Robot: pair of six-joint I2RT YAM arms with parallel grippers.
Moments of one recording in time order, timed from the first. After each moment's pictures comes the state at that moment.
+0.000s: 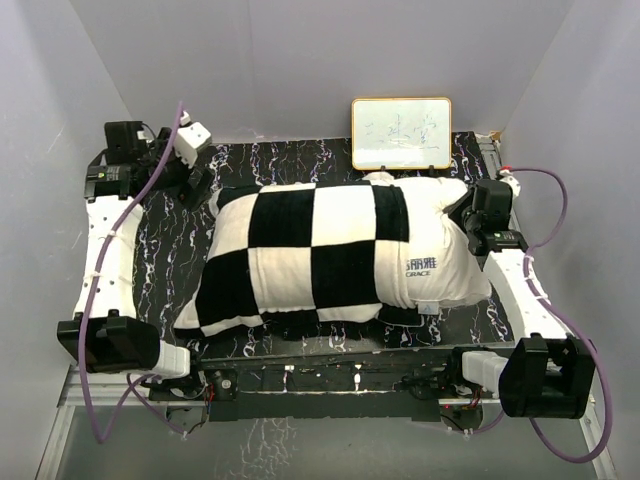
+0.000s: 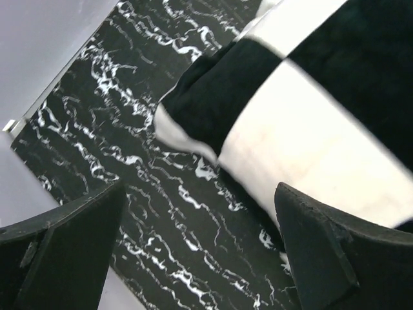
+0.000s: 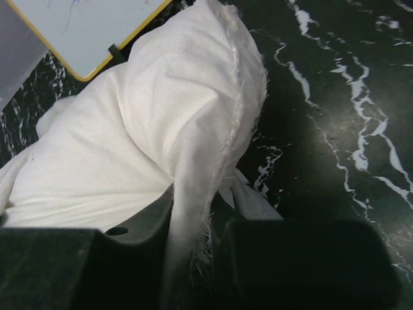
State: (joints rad) left arm 0.05 1.42 1.60 -0.93 0.50 0.72; right arm -0.03 1.15 0.86 -0.27 0.03 0.63
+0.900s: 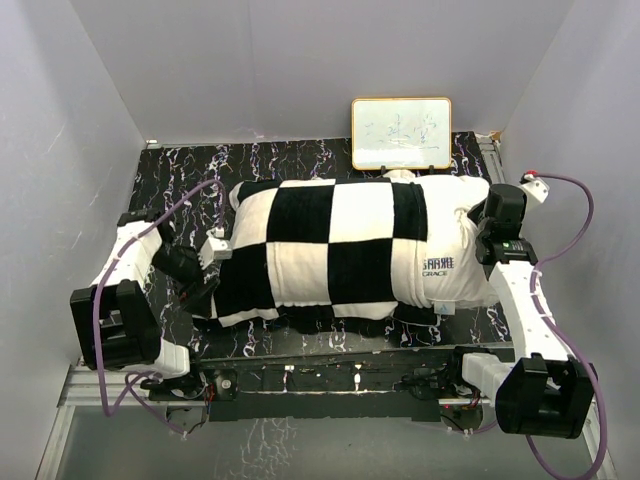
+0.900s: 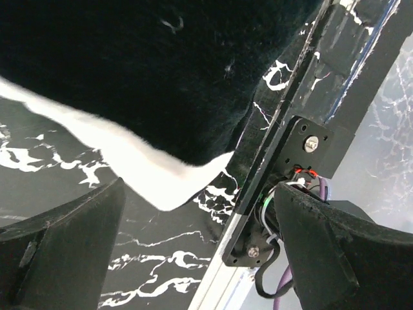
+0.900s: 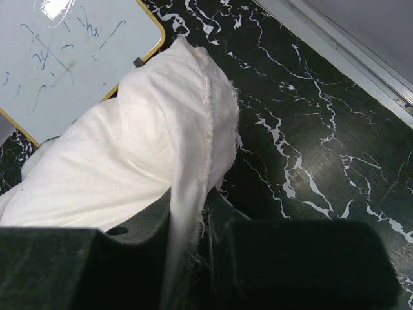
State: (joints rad) left arm 0.16 1.44 1.06 -1.44 0.54 1.29; right arm -0.11 1.07 0.85 -0.23 0.27 0.59
